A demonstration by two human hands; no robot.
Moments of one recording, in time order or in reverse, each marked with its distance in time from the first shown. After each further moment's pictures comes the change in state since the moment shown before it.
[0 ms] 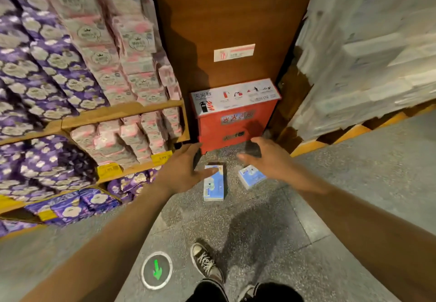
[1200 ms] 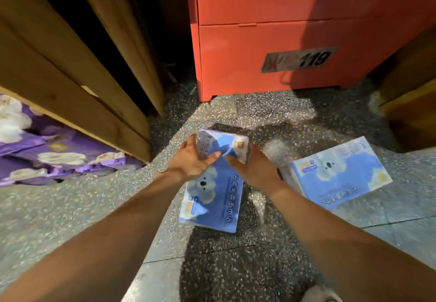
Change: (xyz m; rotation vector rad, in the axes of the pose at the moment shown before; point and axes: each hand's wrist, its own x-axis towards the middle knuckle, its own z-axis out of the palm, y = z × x) left_hand 0.483 -0.440 0.597 -0.296 -0.057 -0.570; right_hand 0.580 0.332 0.635 0.248 -0.195 0.136
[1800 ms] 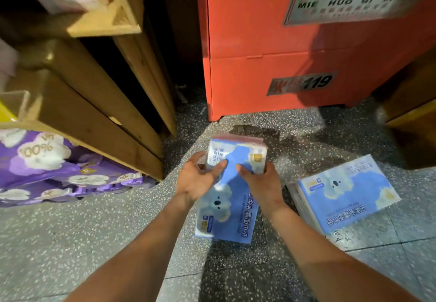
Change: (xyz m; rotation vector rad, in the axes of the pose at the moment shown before) left_hand -0.015 0.001 -0.008 -0.531 0.085 -0.059; right_hand -0.025 -0.024 -0.002 0.656 0.202 0.072
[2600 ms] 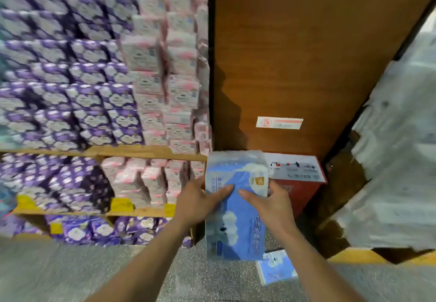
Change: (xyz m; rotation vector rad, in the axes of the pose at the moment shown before) left_hand -0.617 0.475 -0.277 0.050 0.240 0.527; right_hand -0.543 -0.566 -0.238 -0.013 -0.109 -0.546
